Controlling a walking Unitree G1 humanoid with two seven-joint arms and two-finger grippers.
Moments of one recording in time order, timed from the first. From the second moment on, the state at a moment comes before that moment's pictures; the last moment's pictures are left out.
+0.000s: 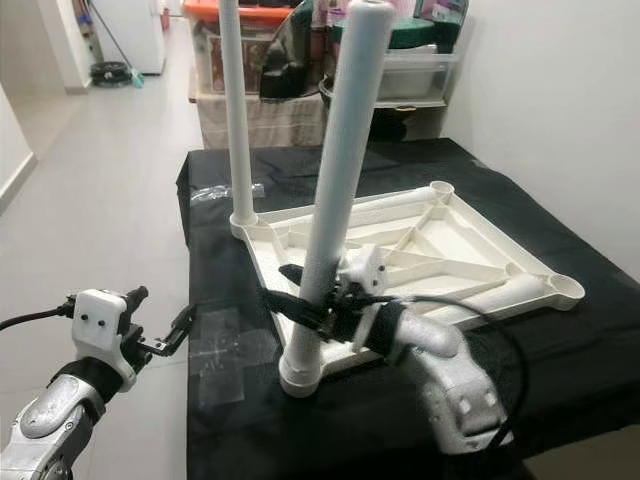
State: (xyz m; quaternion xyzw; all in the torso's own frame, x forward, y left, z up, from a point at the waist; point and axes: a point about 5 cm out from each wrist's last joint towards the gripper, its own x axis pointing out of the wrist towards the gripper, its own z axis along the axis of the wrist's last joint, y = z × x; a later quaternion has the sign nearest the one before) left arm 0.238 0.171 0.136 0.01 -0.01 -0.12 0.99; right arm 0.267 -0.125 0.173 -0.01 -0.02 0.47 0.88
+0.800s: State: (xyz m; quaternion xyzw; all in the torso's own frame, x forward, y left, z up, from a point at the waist) left arm 0.237 0.171 0.130 0.01 -0.01 -0.12 0.99; right arm 0.312 -0.140 0.153 -0.03 0.03 0.12 0.99
